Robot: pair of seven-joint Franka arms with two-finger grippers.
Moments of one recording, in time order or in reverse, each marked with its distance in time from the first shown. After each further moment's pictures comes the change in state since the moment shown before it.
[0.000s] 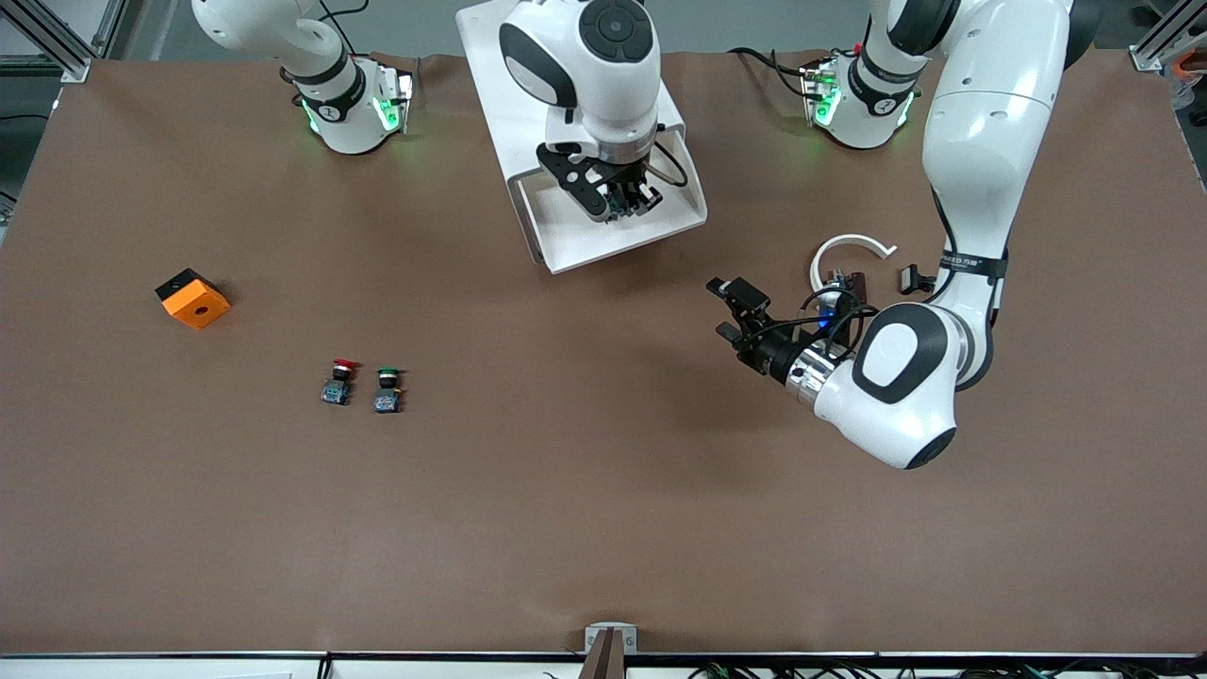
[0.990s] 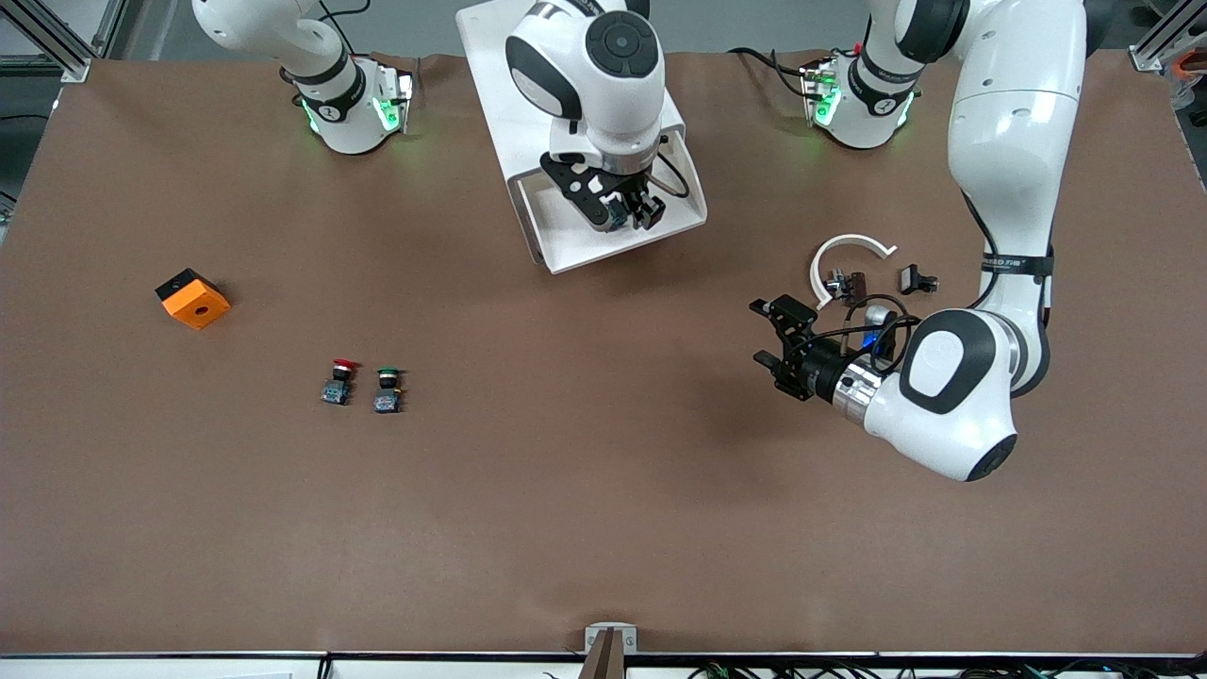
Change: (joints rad) left arm 0.004 0.000 0.093 0.050 0.115 0.001 0.310; right arm -0.004 0.011 -0.020 0.063 0.000 -0.028 0.003
